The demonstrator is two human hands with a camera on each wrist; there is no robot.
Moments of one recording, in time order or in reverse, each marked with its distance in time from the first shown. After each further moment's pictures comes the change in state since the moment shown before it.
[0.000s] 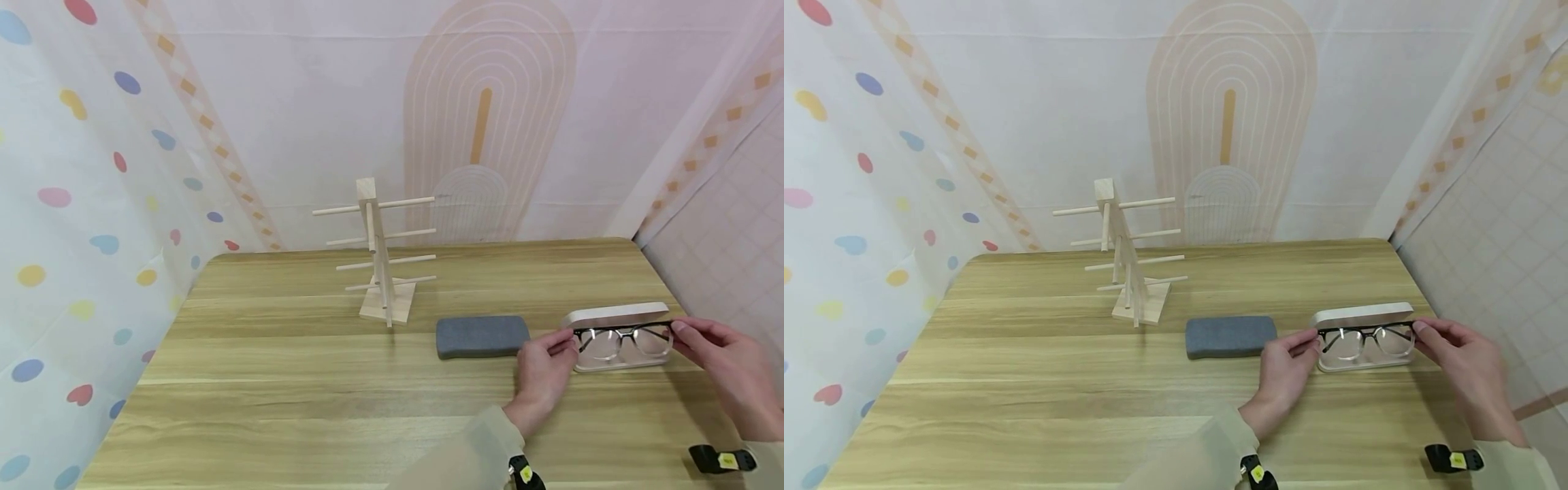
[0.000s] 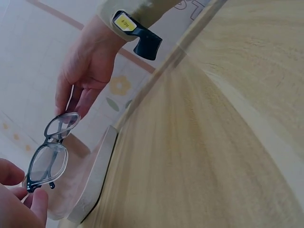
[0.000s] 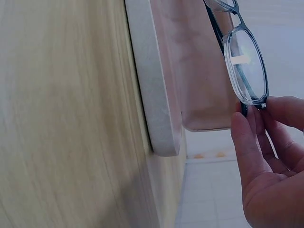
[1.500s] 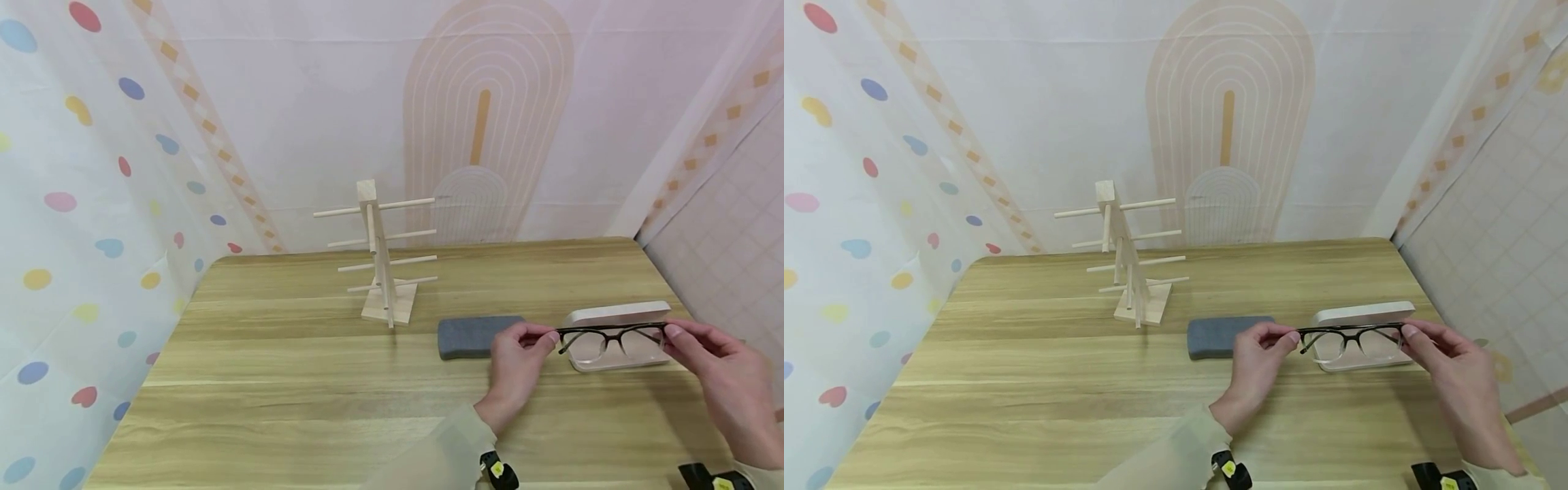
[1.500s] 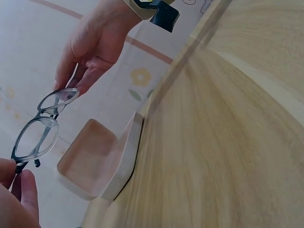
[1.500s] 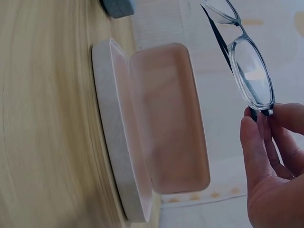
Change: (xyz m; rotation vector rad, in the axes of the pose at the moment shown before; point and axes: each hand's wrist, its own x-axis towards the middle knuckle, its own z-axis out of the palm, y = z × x) left_hand 0.009 0.006 -0.043 -0.161 -0.076 0.106; right_hand -0.030 -0.014 0.035 0.162 0.003 -0.133
